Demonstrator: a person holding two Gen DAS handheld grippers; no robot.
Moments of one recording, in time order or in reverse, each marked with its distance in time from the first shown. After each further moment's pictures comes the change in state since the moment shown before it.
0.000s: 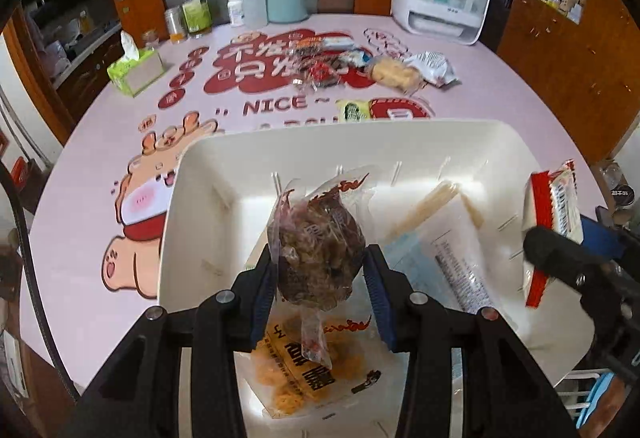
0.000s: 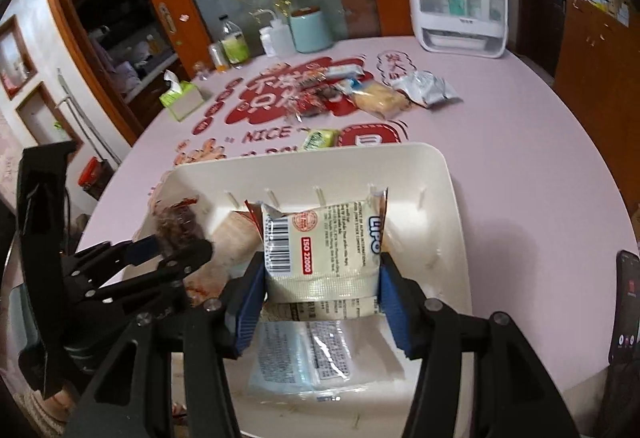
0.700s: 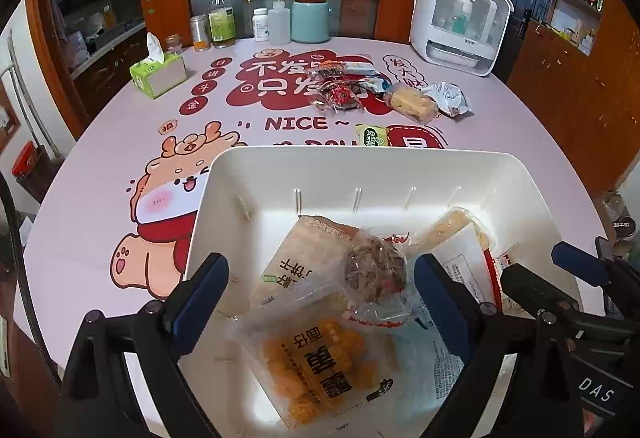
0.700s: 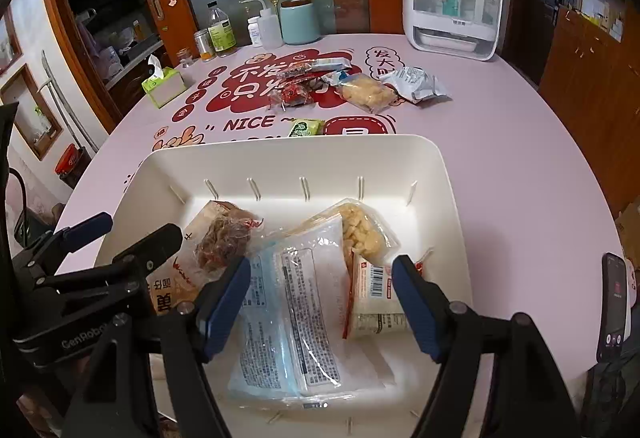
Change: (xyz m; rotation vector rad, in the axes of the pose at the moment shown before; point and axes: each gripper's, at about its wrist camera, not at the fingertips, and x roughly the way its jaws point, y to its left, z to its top) left arm -0.016 0.016 -0.002 -0.071 -0.103 0.019; right arm 0.010 0.010 -0.005 -0.039 0.010 -0.083
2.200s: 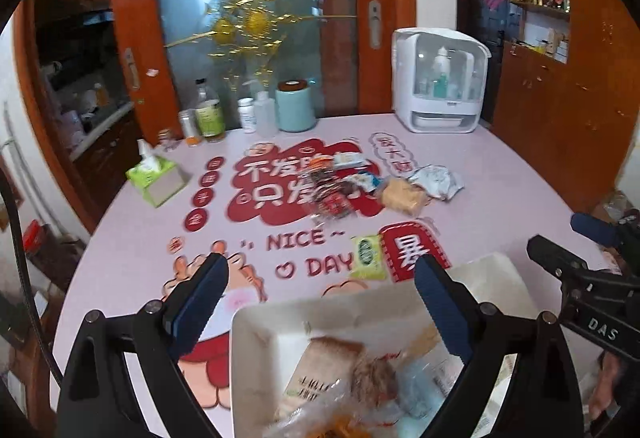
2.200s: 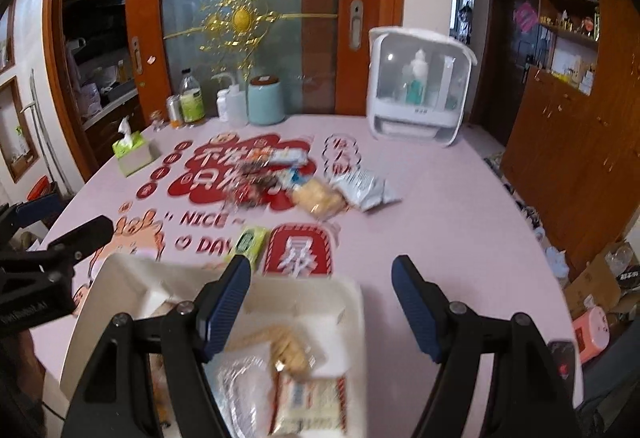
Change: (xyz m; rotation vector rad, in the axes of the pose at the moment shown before) left arm -0.037 -0.011 0.099 0.131 -0.205 -0.014; right arm -0.035 -0.034 0.081 -0.051 -0.248 -0.144
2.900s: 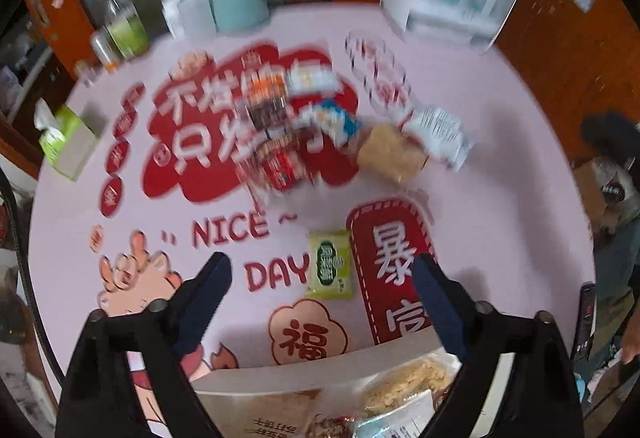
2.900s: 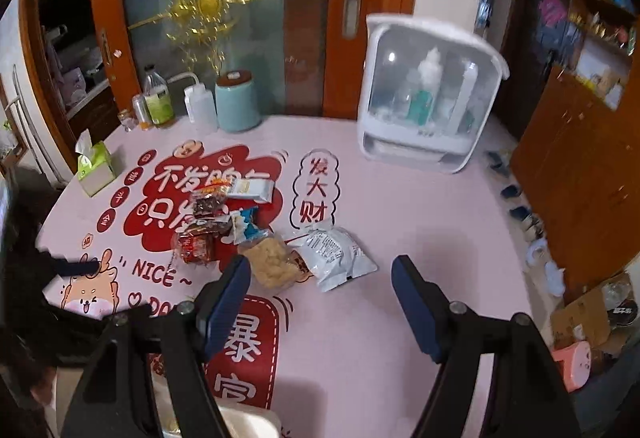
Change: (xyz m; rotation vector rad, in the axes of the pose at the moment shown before) left arm 0.191 -0.040 0.074 0.000 0.532 -0.095; right arm 0.122 -0.066 0.137 -0.042 0.171 0.026
